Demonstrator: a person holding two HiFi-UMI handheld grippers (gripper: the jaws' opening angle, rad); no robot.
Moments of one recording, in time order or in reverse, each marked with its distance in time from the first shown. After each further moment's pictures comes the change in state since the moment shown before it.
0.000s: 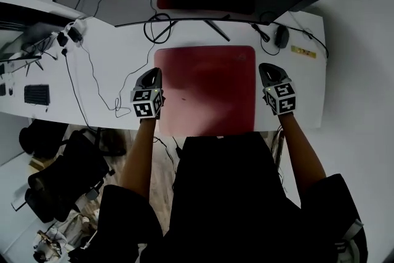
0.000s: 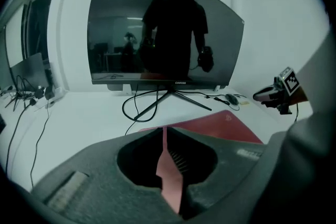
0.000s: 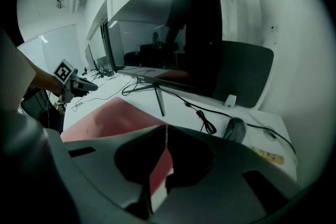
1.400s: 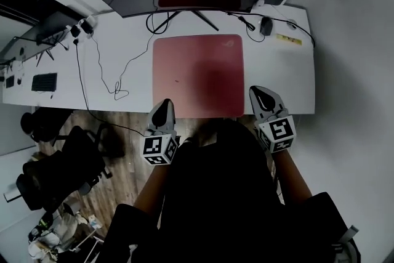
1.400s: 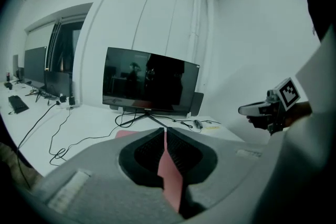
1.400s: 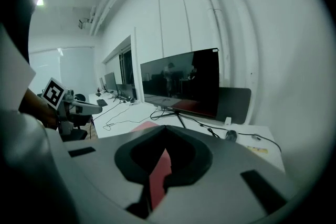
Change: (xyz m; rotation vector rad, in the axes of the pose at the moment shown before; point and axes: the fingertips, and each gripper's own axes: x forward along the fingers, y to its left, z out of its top) left arm -0.233 -0.183 -0.024 -0.076 -0.332 0.022; right arm -0.226 0.121 -0.001 -0.007 -0.307 0.044
